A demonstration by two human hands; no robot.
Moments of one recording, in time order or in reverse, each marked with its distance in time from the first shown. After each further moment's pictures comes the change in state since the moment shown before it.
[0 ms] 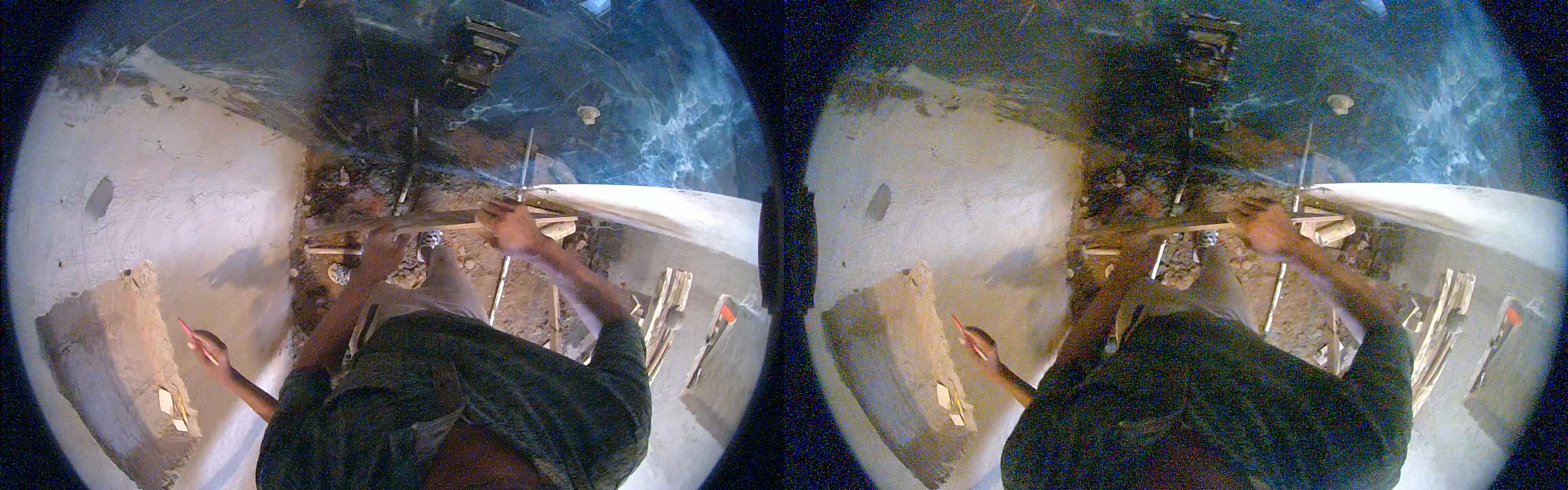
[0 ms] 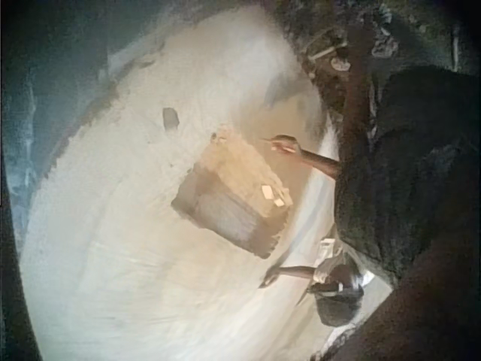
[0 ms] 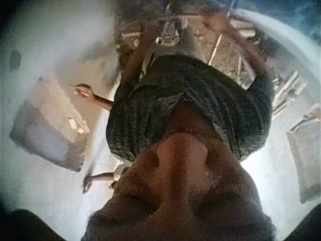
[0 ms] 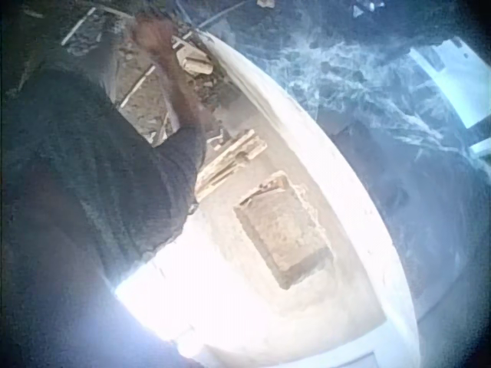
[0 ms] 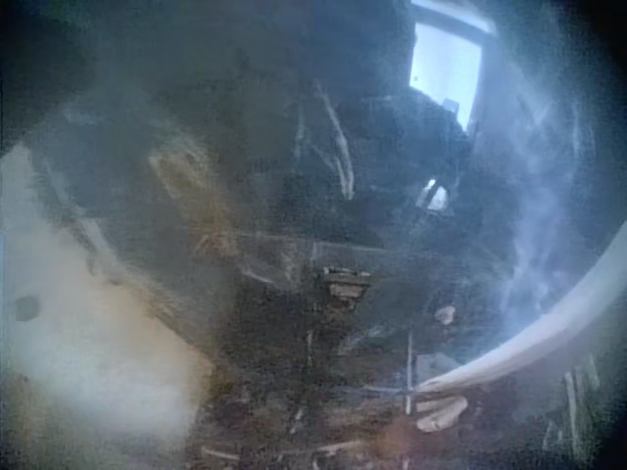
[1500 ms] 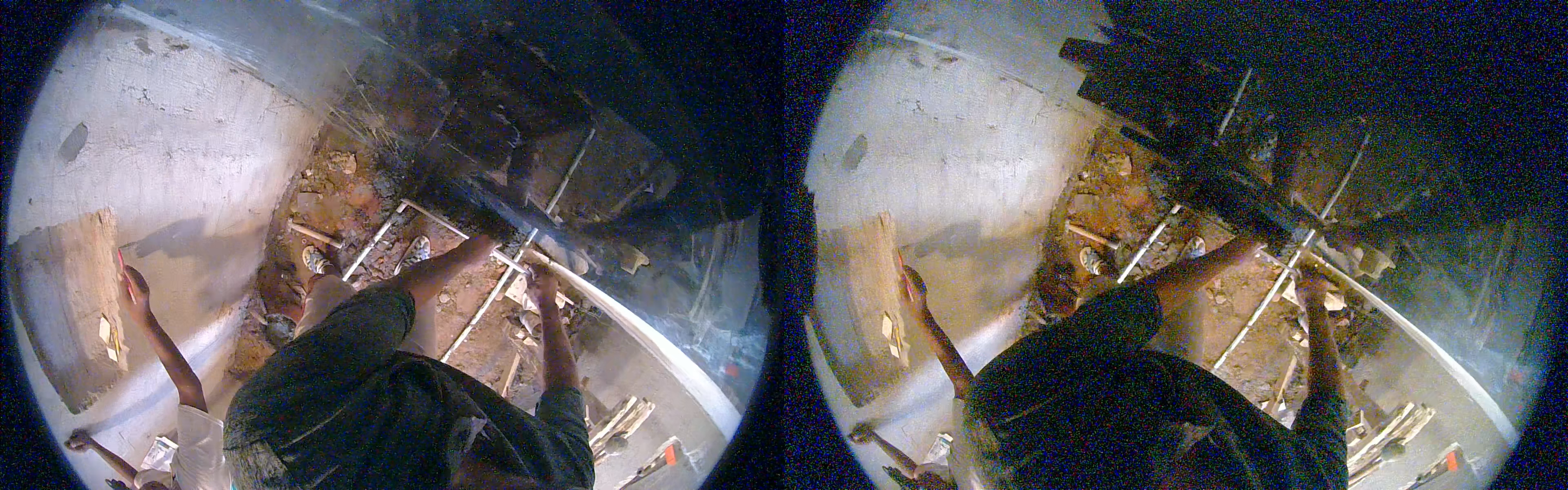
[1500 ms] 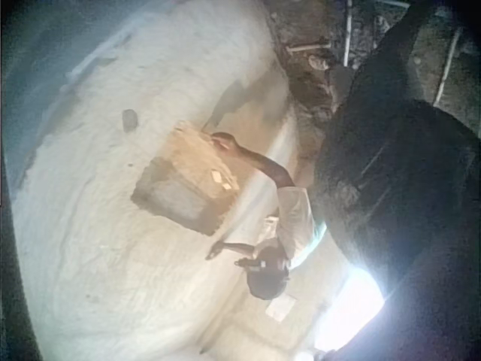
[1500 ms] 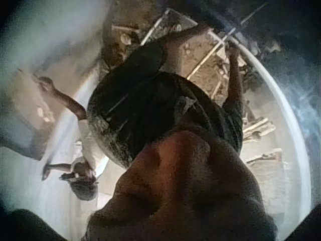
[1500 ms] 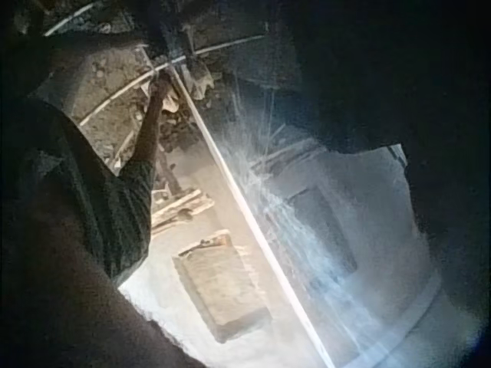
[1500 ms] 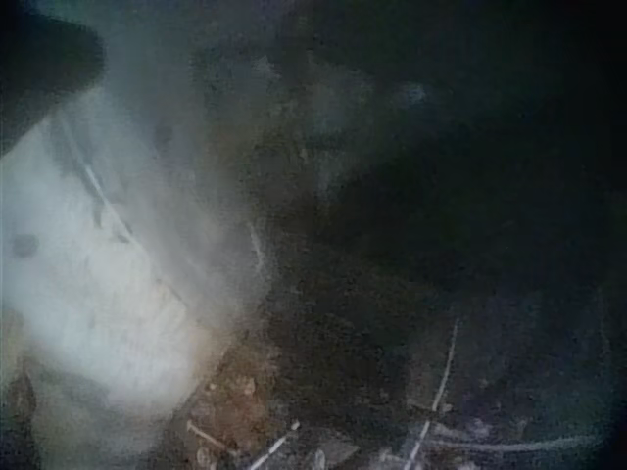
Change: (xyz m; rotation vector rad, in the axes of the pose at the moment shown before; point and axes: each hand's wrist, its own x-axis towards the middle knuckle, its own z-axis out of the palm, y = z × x) left_hand 0.203 0.050 0.354 -0.325 -0.392 -0.017; right_hand -0.172 0.236 0.266 0.070 0.053 0.511
